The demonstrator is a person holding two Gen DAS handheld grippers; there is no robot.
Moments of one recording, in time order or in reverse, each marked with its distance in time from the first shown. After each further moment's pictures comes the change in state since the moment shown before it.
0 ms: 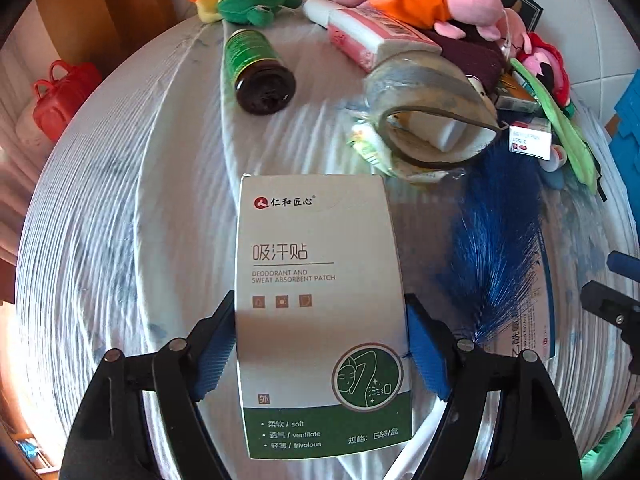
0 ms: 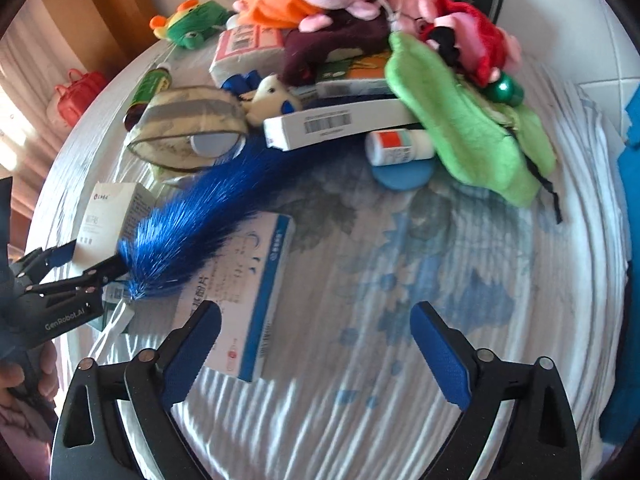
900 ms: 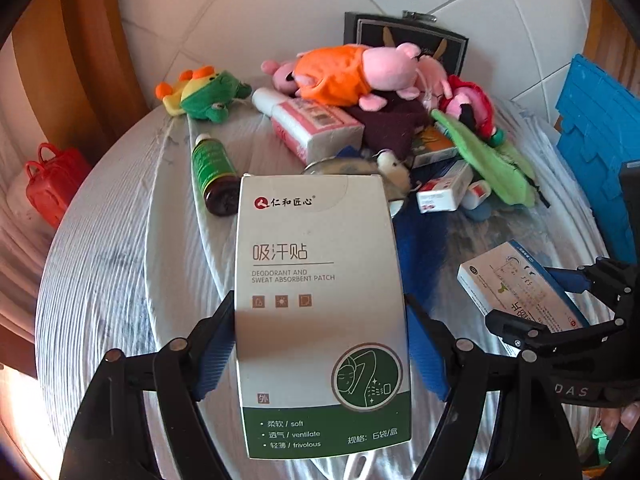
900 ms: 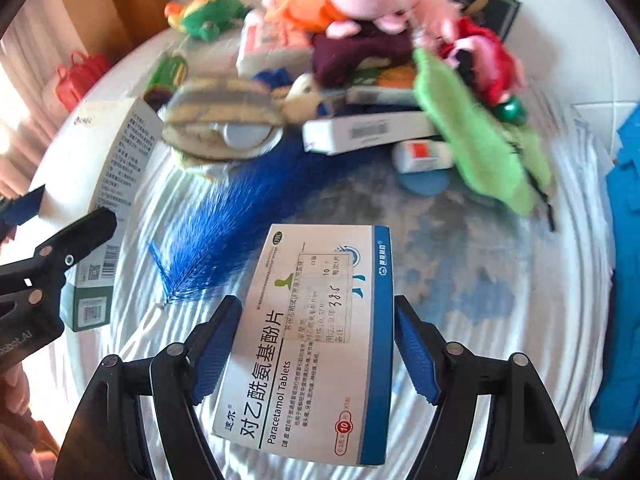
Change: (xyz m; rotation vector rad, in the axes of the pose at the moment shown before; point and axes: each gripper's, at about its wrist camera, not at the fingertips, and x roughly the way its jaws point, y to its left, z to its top) left arm -0.078 -0.041 0.026 0.174 -0.237 -0.069; right arm -0.023 0.023 -0.028 -0.018 -0.057 -0.089
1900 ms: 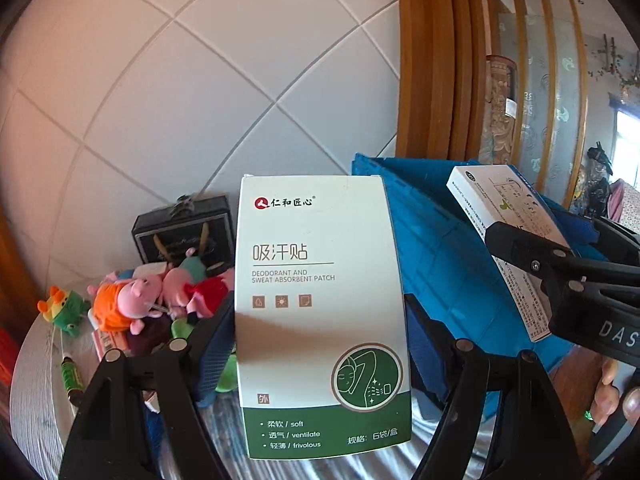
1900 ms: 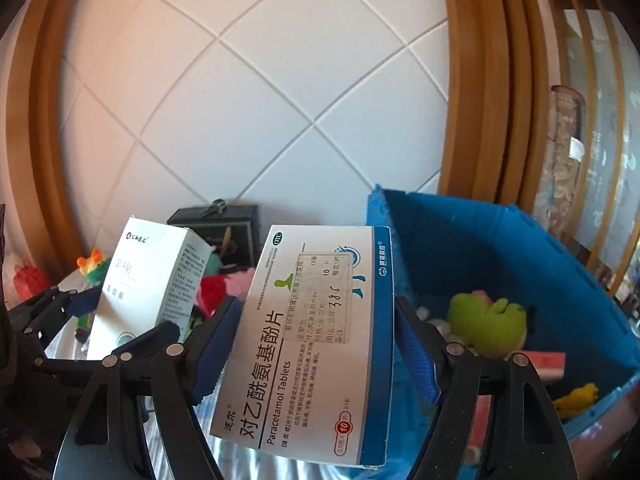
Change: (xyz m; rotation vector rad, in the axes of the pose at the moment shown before) left arm -0.170 -0.337 0.110 0.262 -0.428 -0.309; right arm -0.342 -0.272 -0.050 0.274 -0.706 -0.319
